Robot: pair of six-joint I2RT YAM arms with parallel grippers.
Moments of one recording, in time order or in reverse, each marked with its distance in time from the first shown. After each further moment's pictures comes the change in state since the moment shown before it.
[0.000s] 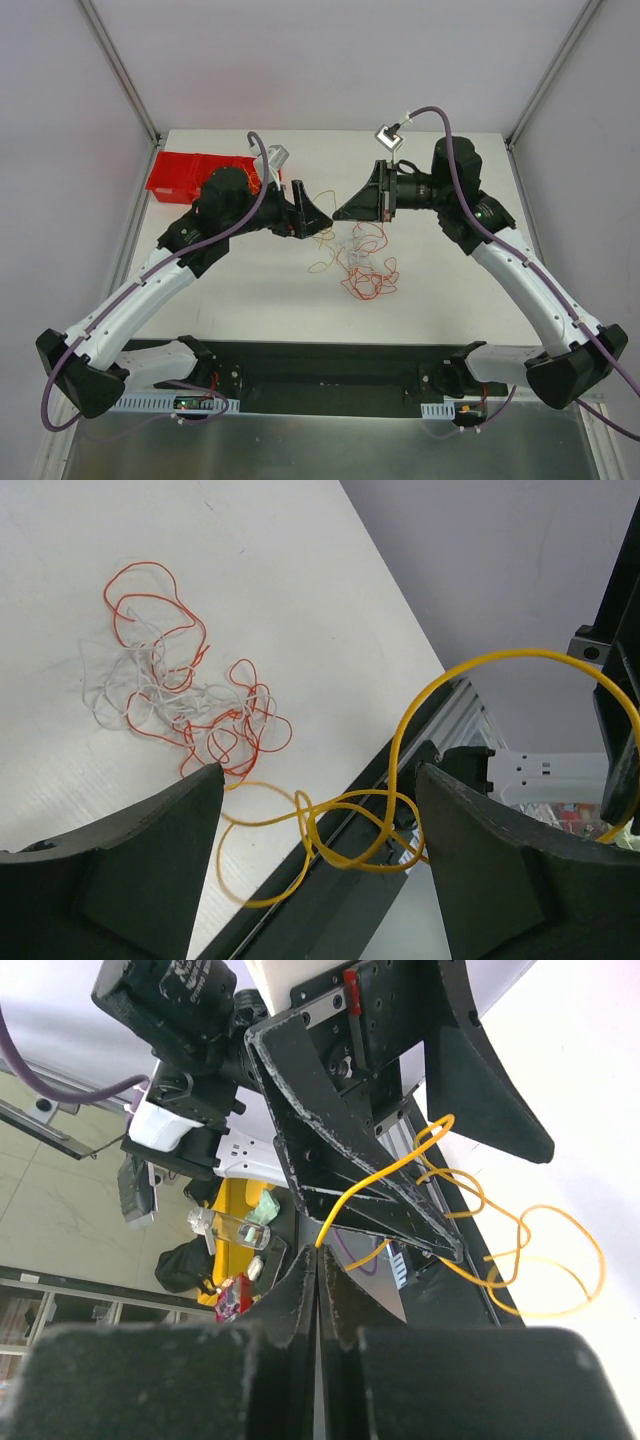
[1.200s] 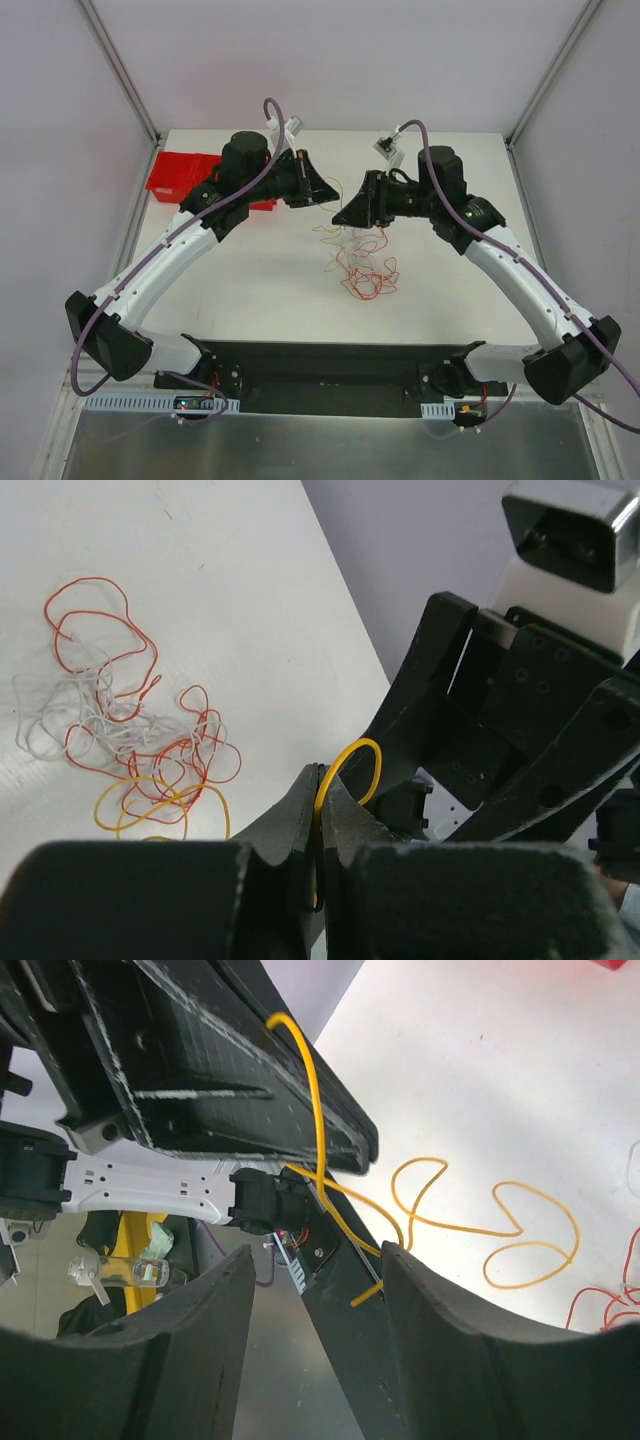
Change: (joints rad) left arm 0.026 0.245 0.249 -0.030 0.092 -0.127; right arm 0.008 0.015 -0.043 -0.187 0.241 -0.225
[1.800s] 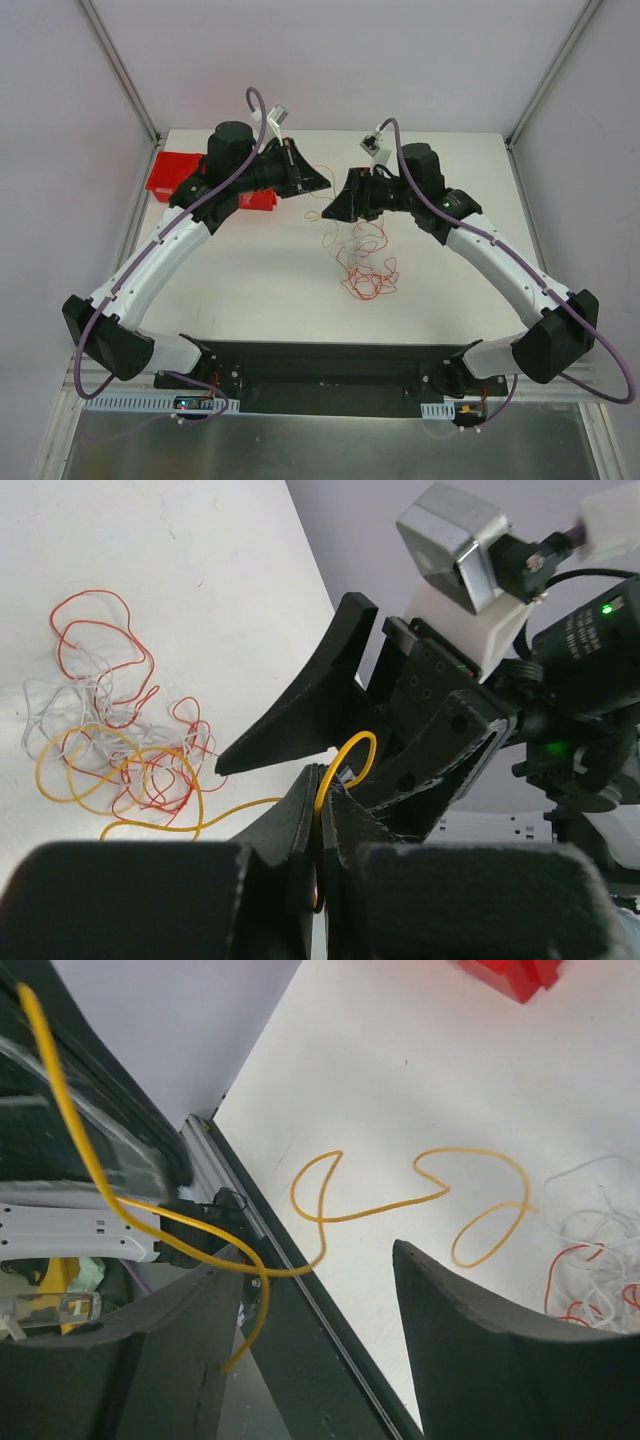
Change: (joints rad) left arm 0.081 0.000 0.032 -0.013 0.043 -0.078; right arm 0.028 0.131 0.029 0.051 0.119 -0.076
